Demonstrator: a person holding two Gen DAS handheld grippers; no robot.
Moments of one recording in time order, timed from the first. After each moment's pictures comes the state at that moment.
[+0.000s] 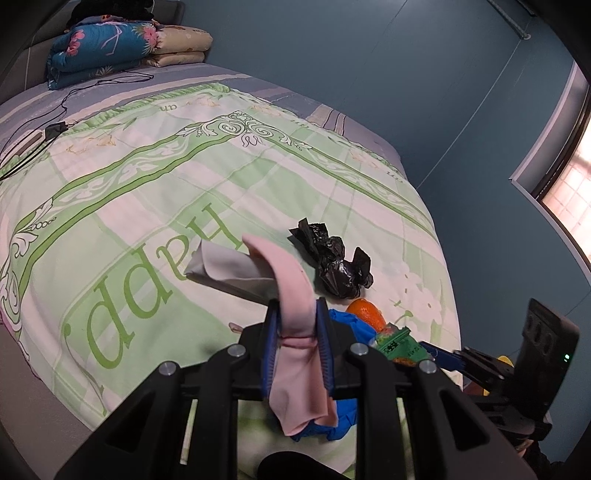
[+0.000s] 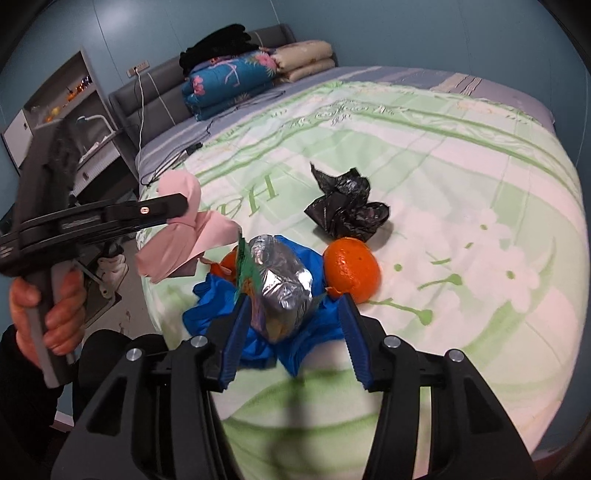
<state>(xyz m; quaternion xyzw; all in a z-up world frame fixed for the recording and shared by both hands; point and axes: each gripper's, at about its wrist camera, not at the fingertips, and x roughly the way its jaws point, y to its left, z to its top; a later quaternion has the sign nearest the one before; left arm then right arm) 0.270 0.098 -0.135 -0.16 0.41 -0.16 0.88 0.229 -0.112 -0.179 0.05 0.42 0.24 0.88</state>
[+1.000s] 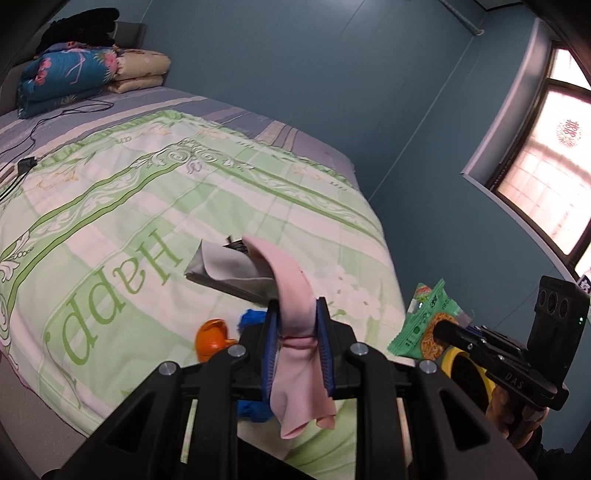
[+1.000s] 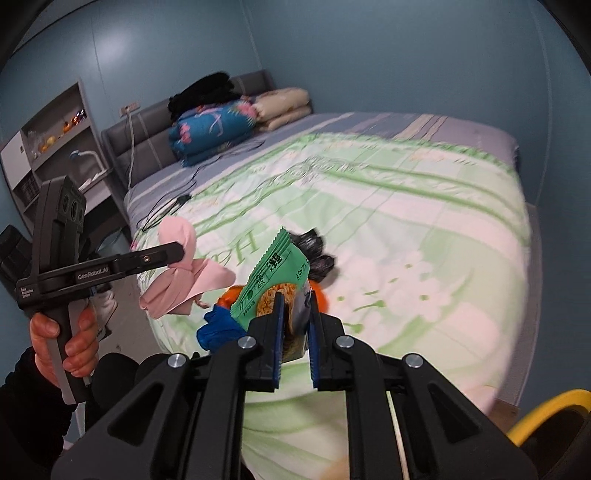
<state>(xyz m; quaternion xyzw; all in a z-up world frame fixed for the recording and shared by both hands) 0.224 0.059 -0.085 -0.14 0.36 -0.23 0.89 0.148 -0.189 -0.083 0.06 0.32 0.17 0.93</state>
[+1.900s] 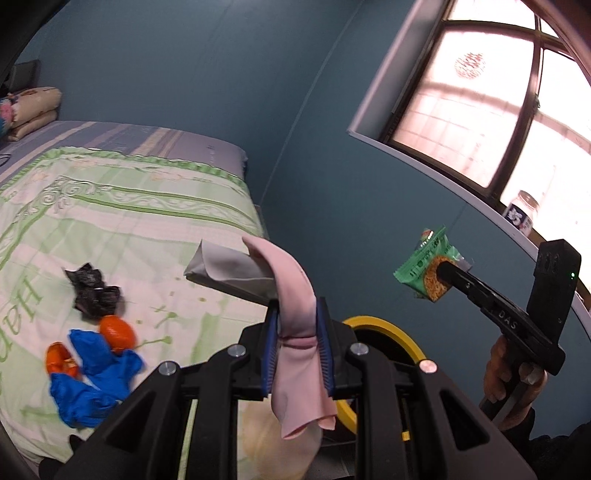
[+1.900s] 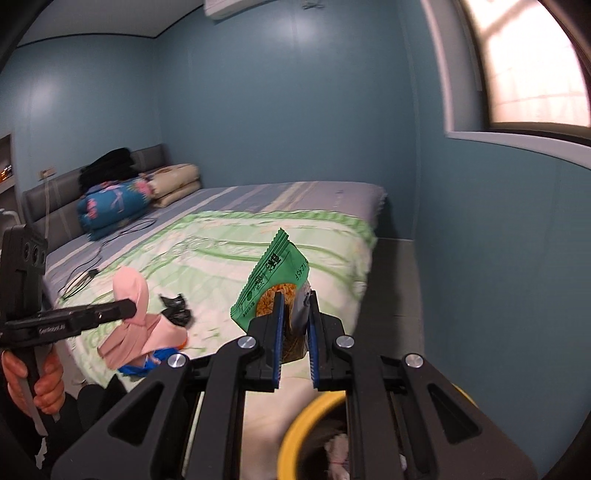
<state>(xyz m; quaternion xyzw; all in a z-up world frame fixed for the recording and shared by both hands) 0.155 -0.113 -0.031 -0.07 0.33 -0.41 0.85 0.006 -0.348 -0.015 0.07 0.21 -0.07 0.97</state>
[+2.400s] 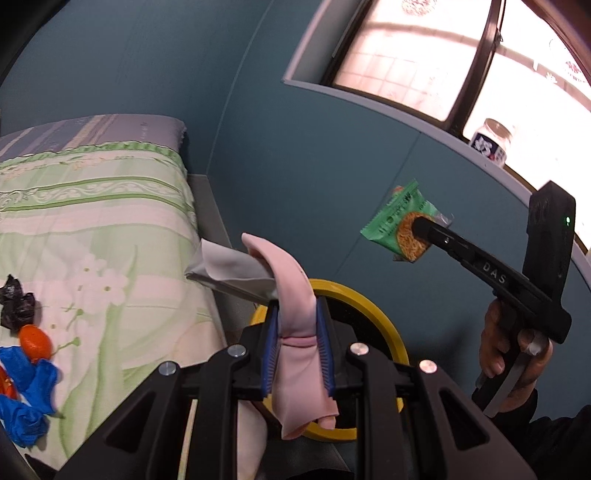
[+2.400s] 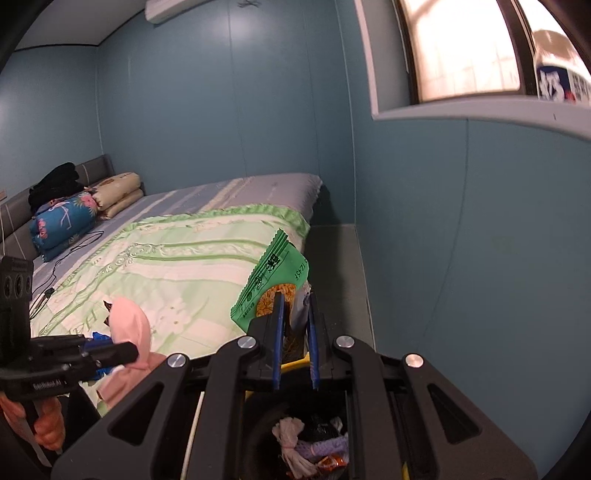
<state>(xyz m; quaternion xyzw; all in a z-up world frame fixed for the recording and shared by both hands) 0.125 -0.228 -0.057 0.00 0.36 -0.49 0.79 -0.028 -0.409 -0.035 0.10 0.23 -0.16 0.95</state>
